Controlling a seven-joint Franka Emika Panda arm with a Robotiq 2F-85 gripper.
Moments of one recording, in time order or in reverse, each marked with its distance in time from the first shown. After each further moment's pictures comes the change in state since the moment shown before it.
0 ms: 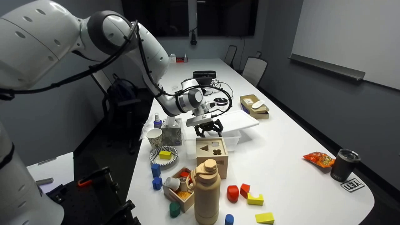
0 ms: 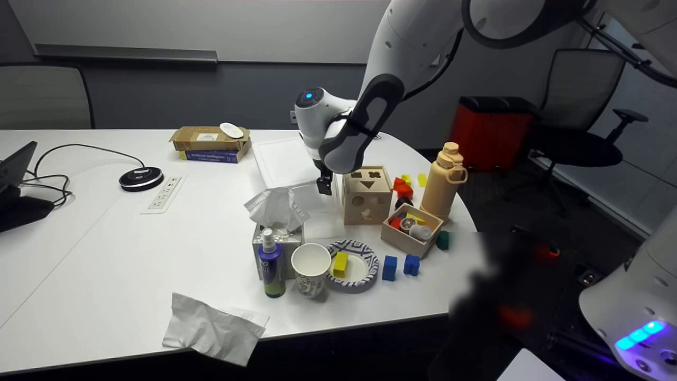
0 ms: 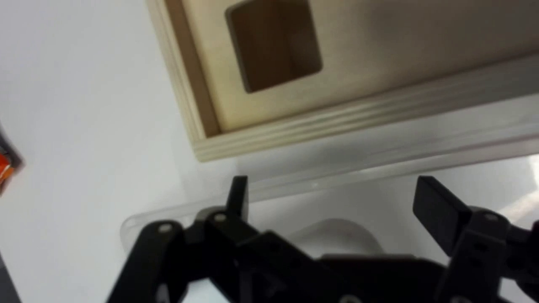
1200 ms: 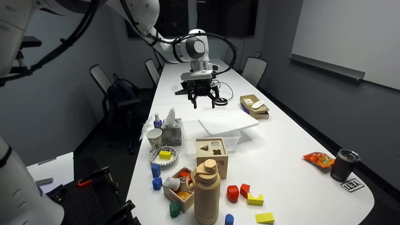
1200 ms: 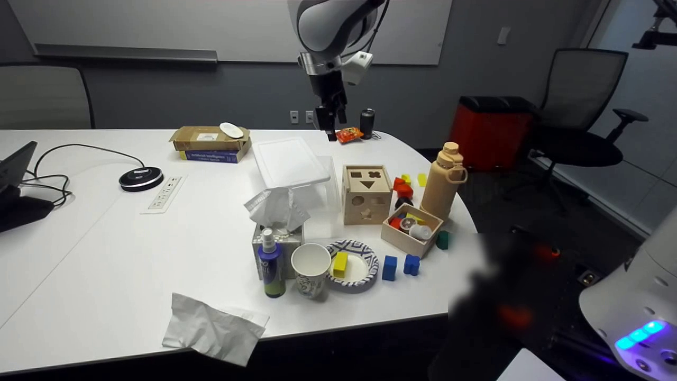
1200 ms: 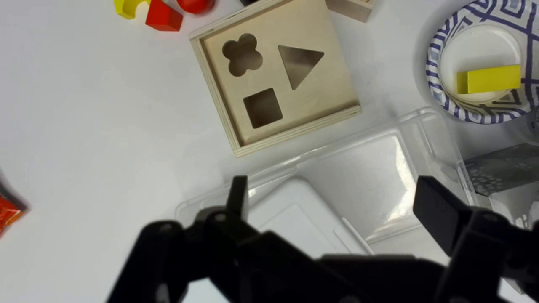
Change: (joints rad) arm -0.204 -0.399 0.274 -0.012 0.156 -0.574 -0.219
